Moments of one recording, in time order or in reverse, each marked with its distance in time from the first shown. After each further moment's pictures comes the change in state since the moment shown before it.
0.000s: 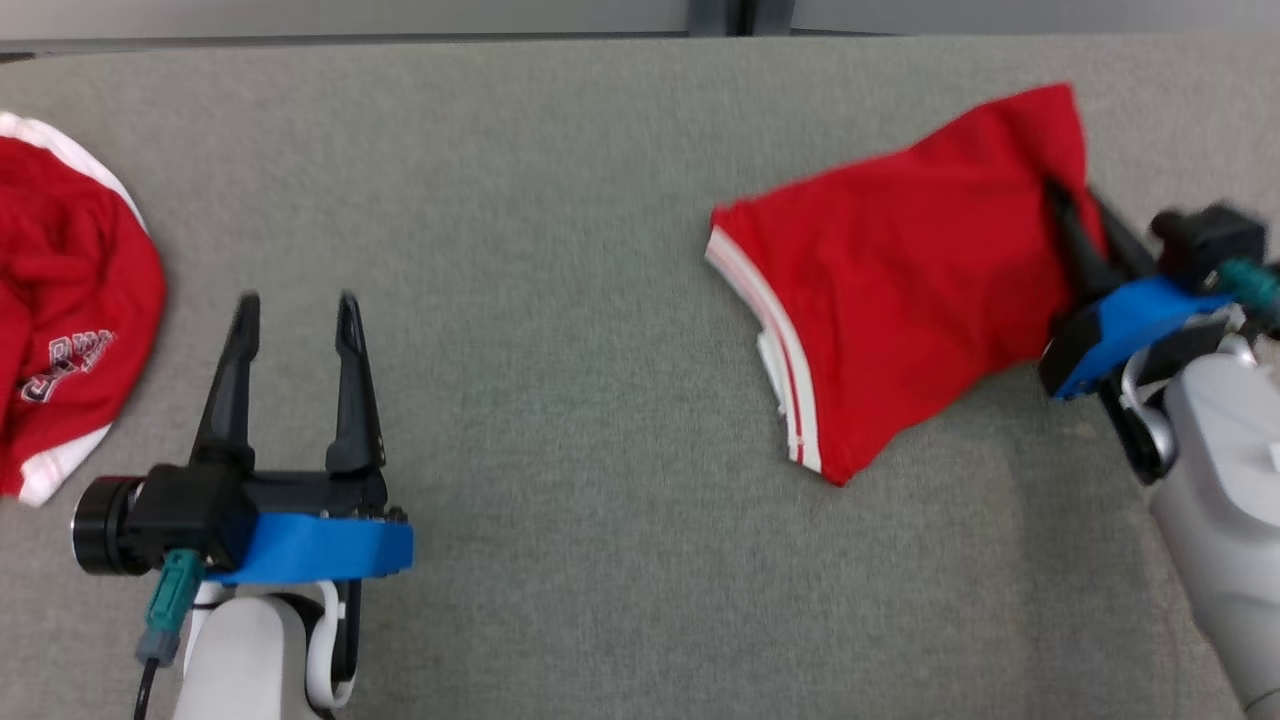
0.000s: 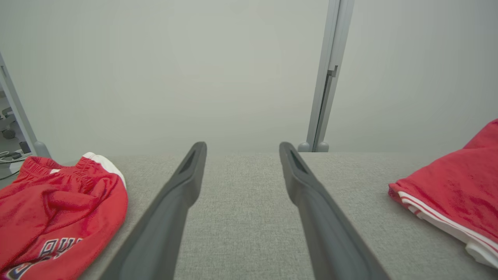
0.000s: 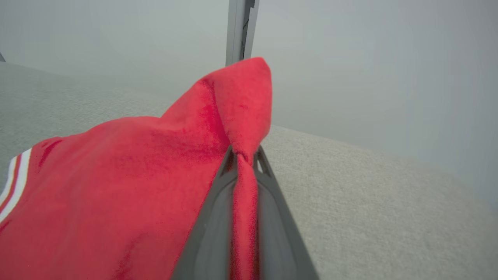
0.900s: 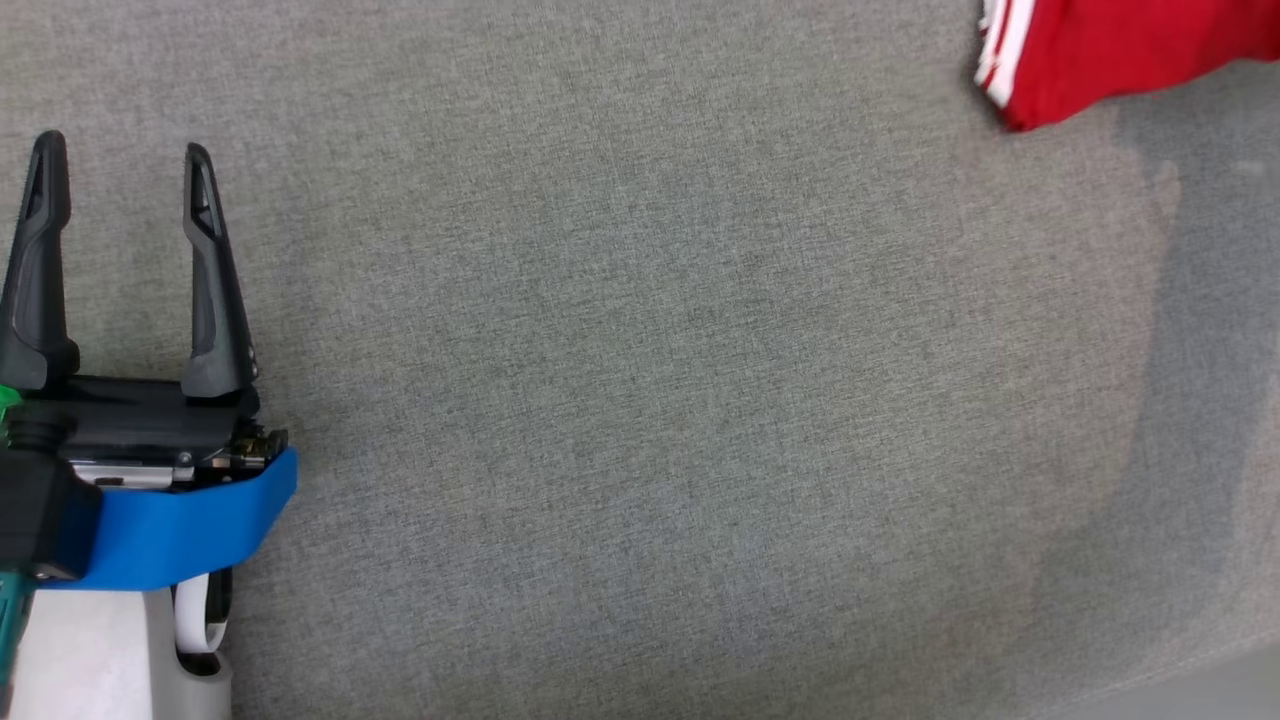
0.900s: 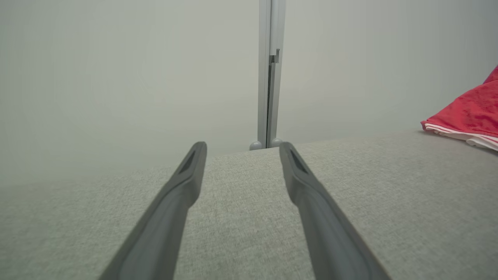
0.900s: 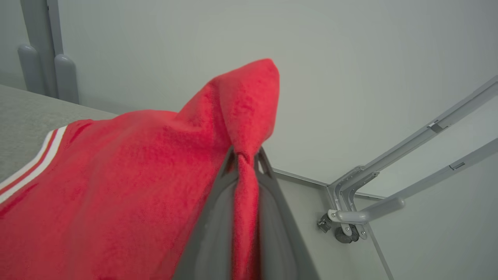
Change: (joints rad) left arm -0.080 0.121 0.047 -0.291 0.067 -0.018 0.000; right arm -0.436 -0.286 0.048 0.110 0.094 0.000 0.044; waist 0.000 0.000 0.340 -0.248
